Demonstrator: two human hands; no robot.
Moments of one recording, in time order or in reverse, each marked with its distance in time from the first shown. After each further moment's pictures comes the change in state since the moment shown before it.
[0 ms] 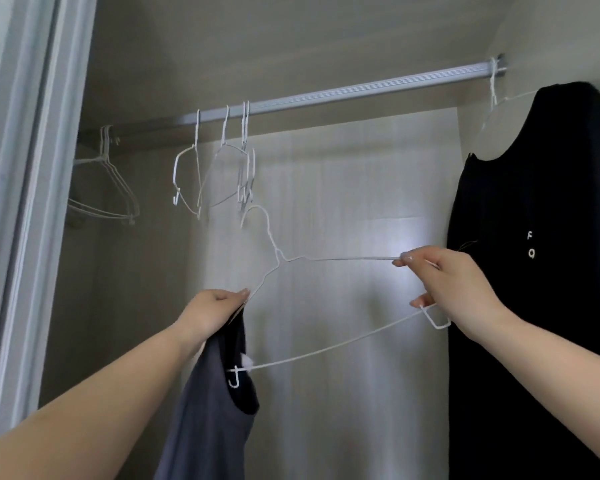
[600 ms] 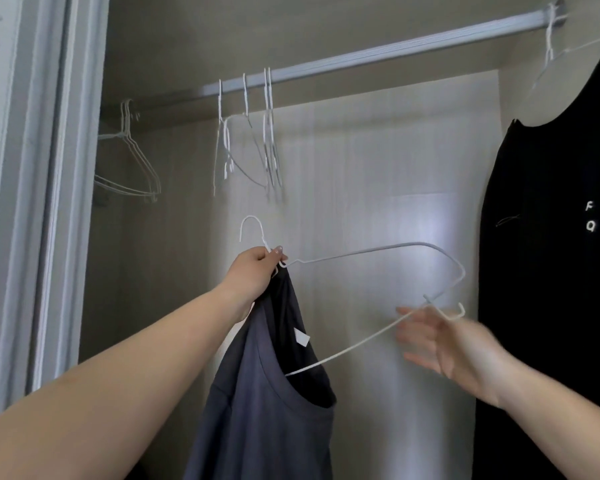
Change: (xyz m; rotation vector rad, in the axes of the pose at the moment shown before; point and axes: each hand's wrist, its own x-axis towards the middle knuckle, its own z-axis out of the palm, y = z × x) left_hand -0.002 0.023 0.016 -0.256 0.006 0.018; right_hand -0.044 0.067 0.050 0.691 -0.308 0.668
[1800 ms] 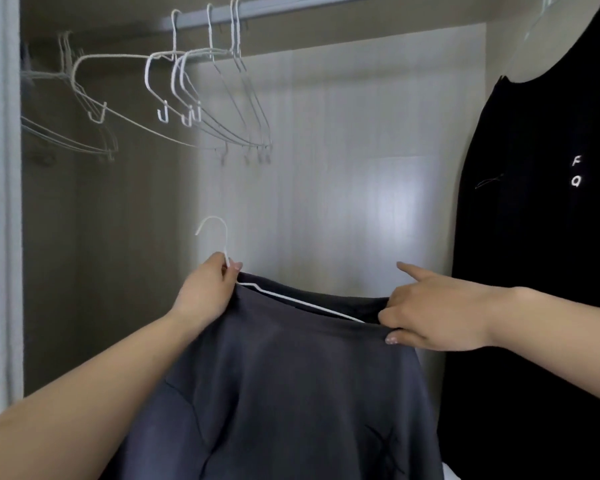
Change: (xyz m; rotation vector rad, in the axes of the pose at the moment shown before) left_hand -0.010 -0.077 -0.020 0.619 0.092 0.175; right_hand -0.011 -0.024 0.013 -2.362 -0.502 -0.541
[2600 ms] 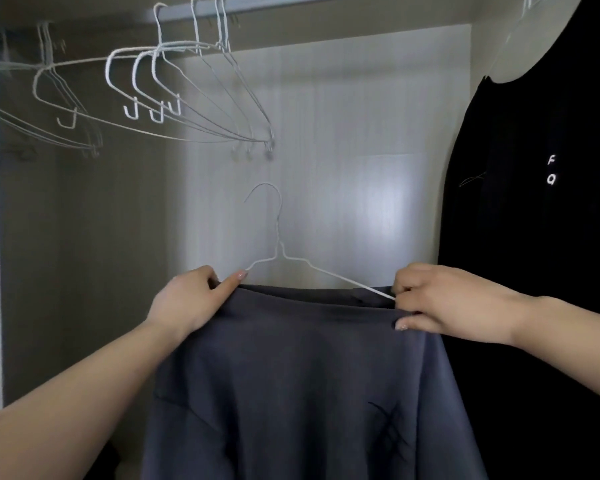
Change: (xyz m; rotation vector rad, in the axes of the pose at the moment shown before) left_hand -0.018 0.000 -0.008 0.218 -0.126 -0.062; right_hand -0.025 0.028 0.036 0.178 0.489 -0.061
